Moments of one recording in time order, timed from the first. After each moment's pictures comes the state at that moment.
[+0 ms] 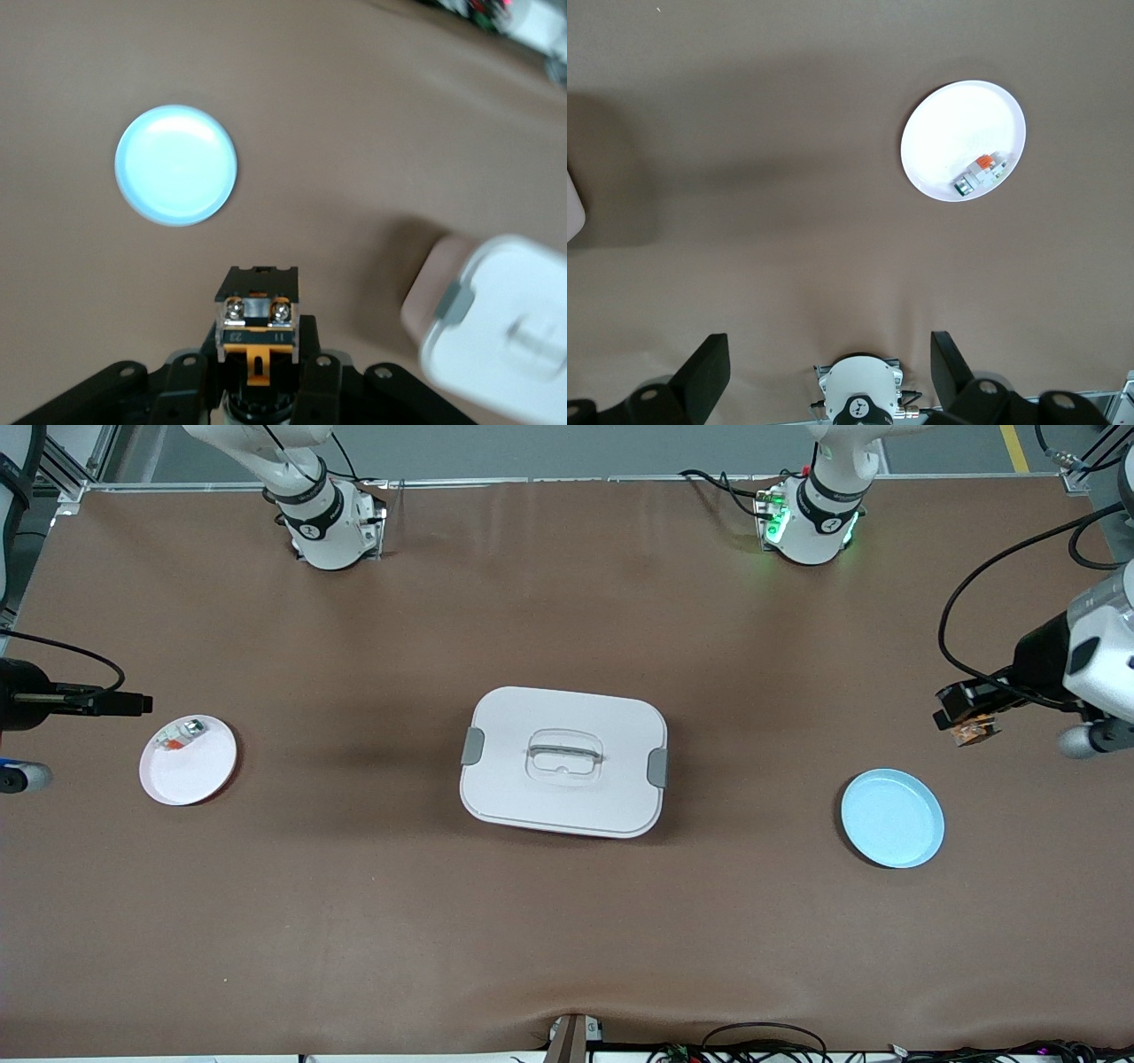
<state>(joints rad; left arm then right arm) 0.14 0.17 -0.25 -1.41 -0.07 1.61 -0.52 -0.06 0.43 -0.01 -1.07 0.00 1.13 0.05</state>
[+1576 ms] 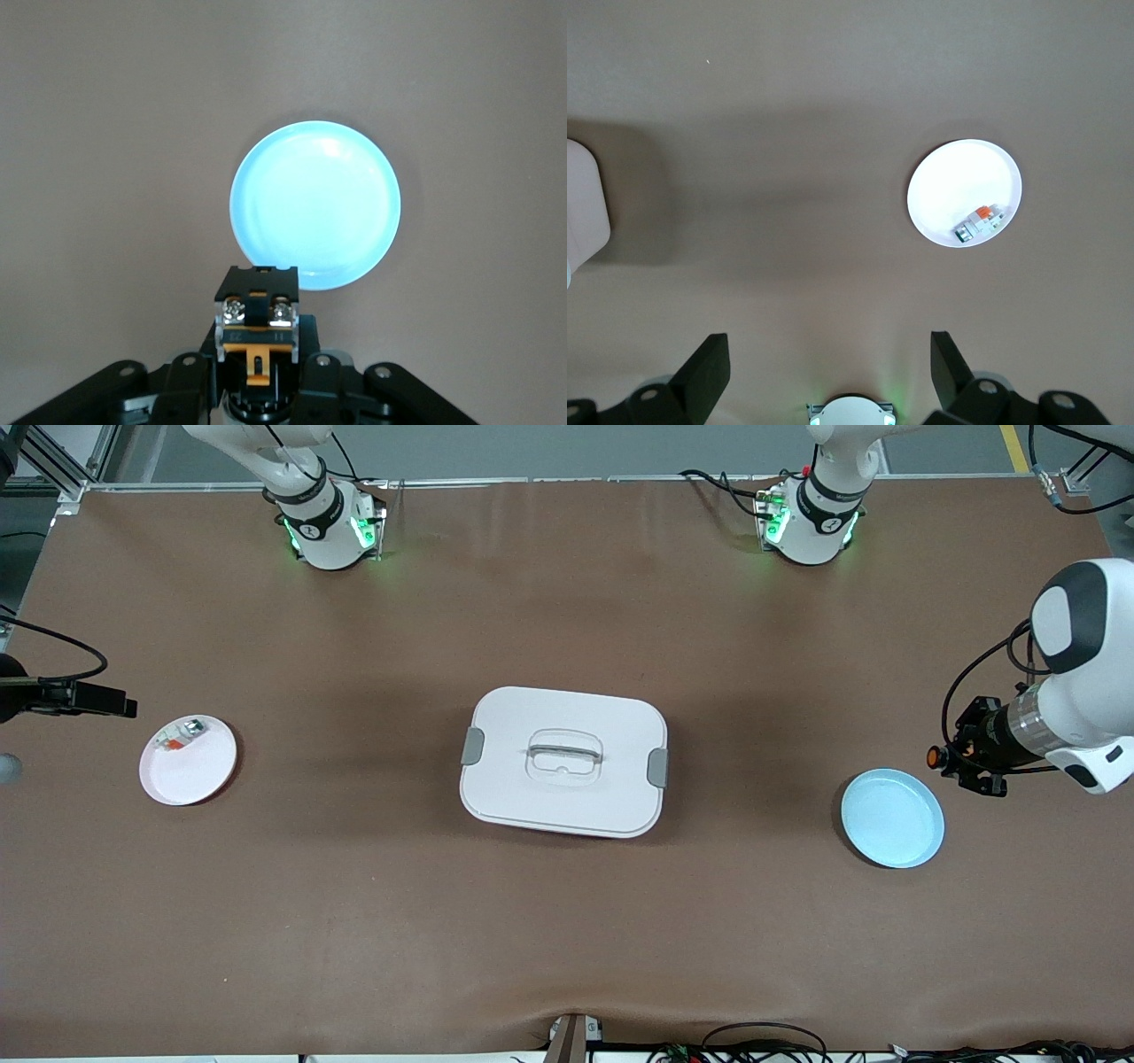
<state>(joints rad) 0.24 0.23 -0.22 -1.82 0.08 2.02 -1.45 -0.06 0.39 -0.01 -1.07 0.02 1.22 -0.01</state>
